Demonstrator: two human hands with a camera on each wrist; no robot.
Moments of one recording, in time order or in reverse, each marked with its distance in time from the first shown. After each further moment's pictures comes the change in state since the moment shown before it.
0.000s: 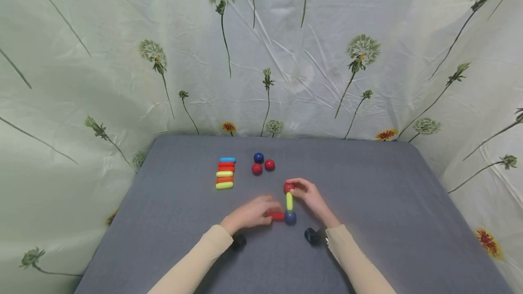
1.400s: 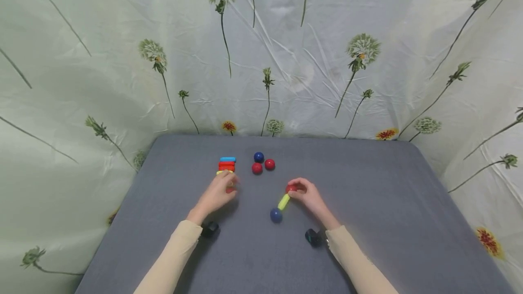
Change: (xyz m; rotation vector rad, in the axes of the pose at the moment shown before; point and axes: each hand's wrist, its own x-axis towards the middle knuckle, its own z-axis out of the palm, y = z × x) left_hand -0.051 -0.050 -0.046 -0.114 0.465 -0.270; right_hand -0.004 -0.005 0.007 -0.083 0.110 0.007
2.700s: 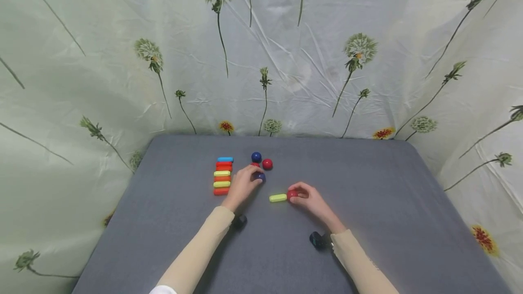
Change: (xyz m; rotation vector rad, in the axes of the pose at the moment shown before) left_hand 0.056 0.020 0.062 -0.024 0.127 -0.080; right_hand -0.012 0.007 -0.016 0.003 -0.153 0.001
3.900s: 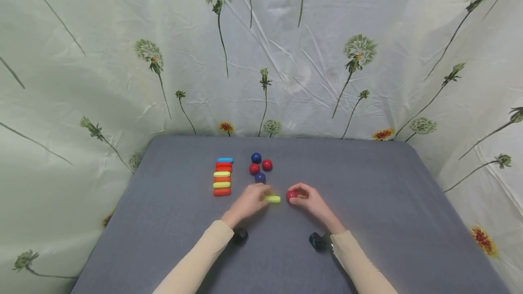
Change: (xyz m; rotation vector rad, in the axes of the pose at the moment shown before) left_hand -0.031 0.026 0.002 -0.009 -0.271 0.156; right_hand 0.000 0.001 -0.001 -0.003 0.007 -0.006
